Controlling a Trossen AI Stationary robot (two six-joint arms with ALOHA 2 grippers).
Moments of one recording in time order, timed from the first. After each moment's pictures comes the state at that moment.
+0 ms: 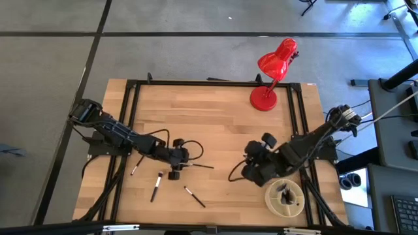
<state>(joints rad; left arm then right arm) -0.33 1.49 0.66 -0.05 -0.18 -0.26 0.58 1.48 1.33 -1.12 0.63 1.05</state>
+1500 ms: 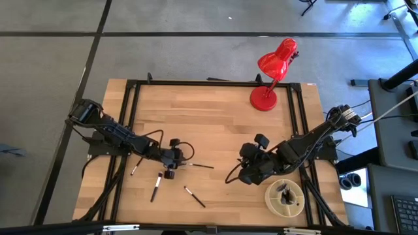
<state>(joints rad) -0.35 1.49 0.44 0.24 -0.23 -0.19 0.55 1.48 1.33 -0.96 0.58 0.86</state>
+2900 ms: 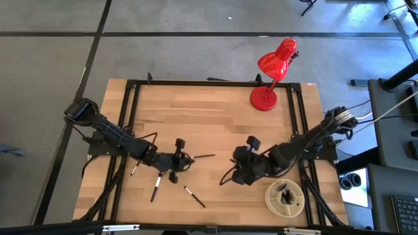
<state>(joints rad) -0.46 1.42 0.61 0.22 -0.51 0.20 0.51 1.53 1.21 -0.73 0.65 0.75</state>
